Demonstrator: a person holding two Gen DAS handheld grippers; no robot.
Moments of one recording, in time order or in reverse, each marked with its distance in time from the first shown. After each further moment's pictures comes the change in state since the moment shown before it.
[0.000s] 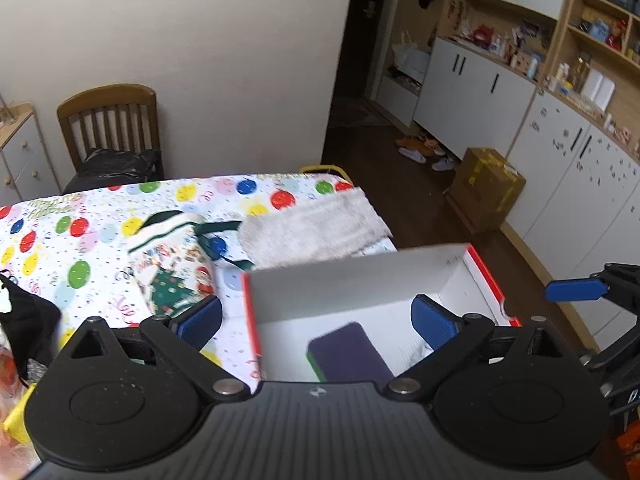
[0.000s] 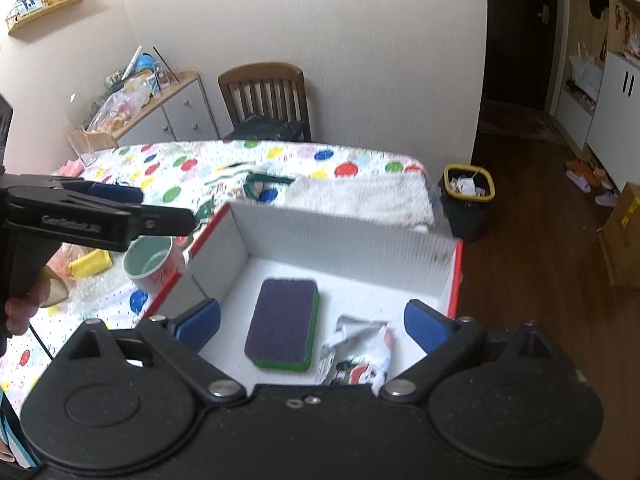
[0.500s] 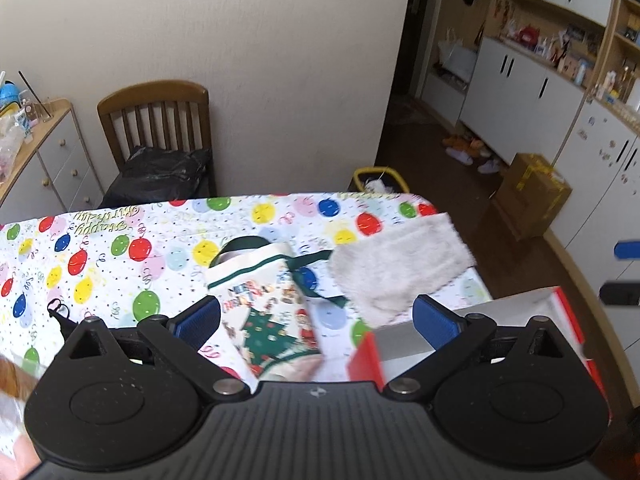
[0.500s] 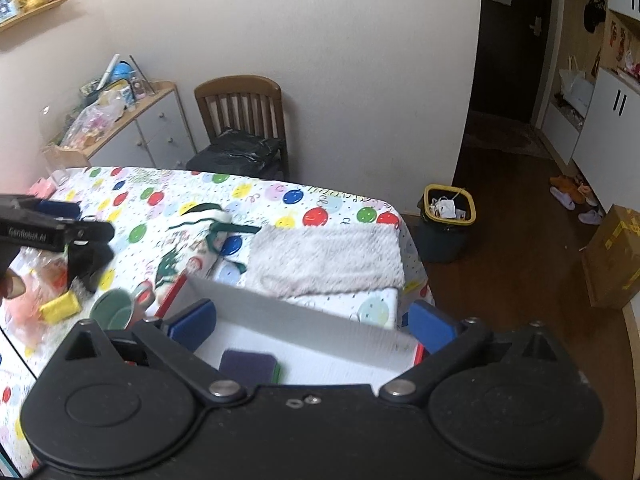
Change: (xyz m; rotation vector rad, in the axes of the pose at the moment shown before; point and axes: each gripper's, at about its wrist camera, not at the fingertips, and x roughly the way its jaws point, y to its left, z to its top) left arm 0.032 0.089 0.057 -0.016 0.048 0.112; right arm 0.033 -0.026 0.086 -0.010 0.017 -0.059
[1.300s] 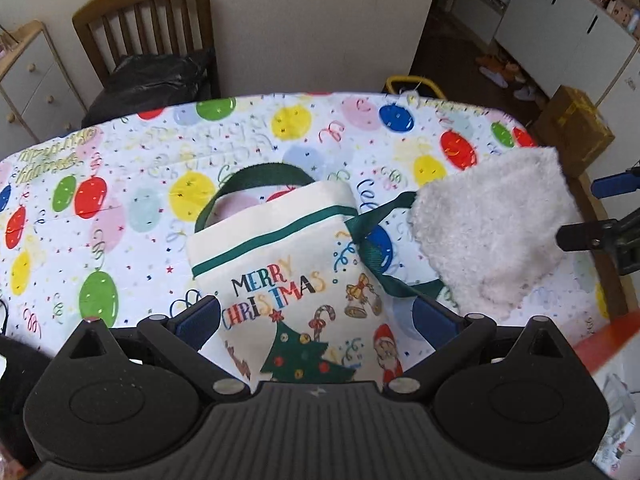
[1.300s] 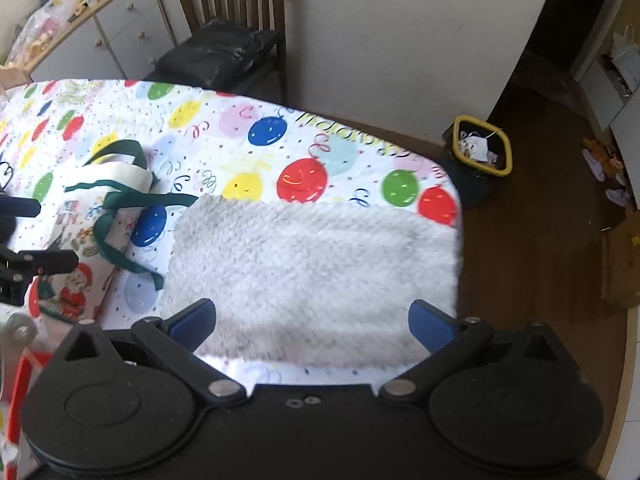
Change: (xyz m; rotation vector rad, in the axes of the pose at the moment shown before) left arm 0.191 0.049 0.007 -0.020 0.298 0.035; right arm 0.243 -0.006 0.065 -0.103 0.339 -0.021
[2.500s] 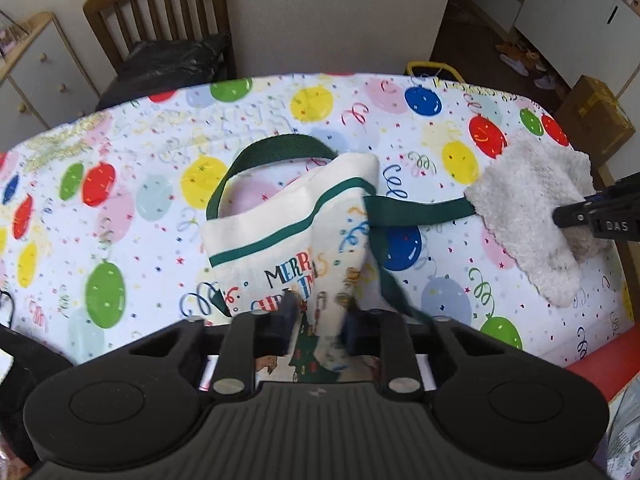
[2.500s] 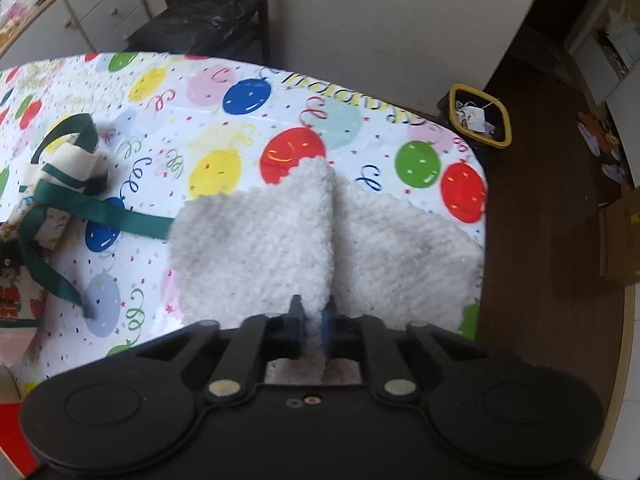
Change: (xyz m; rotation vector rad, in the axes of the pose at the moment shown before) left arm 0.008 0.002 0.001 -0.011 0.021 0.061; right arm 0.048 0.002 0.009 0.037 0.072 -0.040
